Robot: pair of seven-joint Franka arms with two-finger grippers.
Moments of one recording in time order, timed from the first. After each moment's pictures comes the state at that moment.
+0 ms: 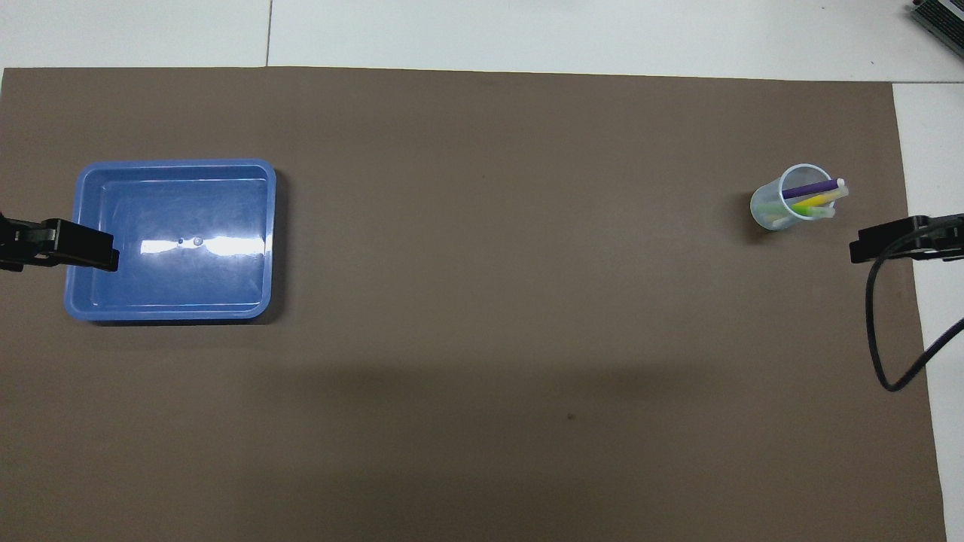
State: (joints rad) left arm -0.05 -0.05 -0.03 -1.56 0.00 1.50 -0.02; right arm -0.04 -0.04 0.02 -1.56 0.00 1.53 -0.02
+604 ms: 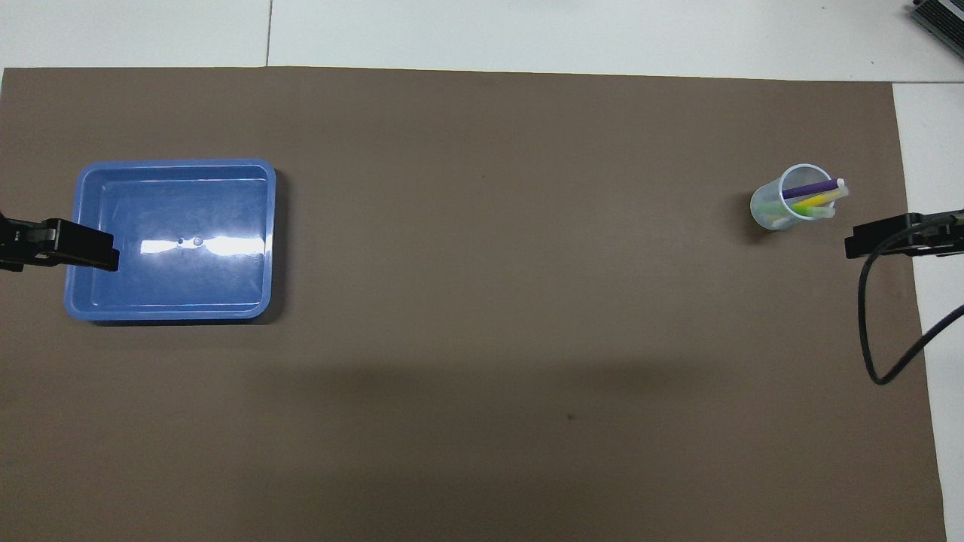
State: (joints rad) left arm -0.05 -0.05 -0.03 -1.56 0.00 1.50 -0.02; right arm -0.04 -0.04 0.02 -1.59 0.00 1.58 -0.02
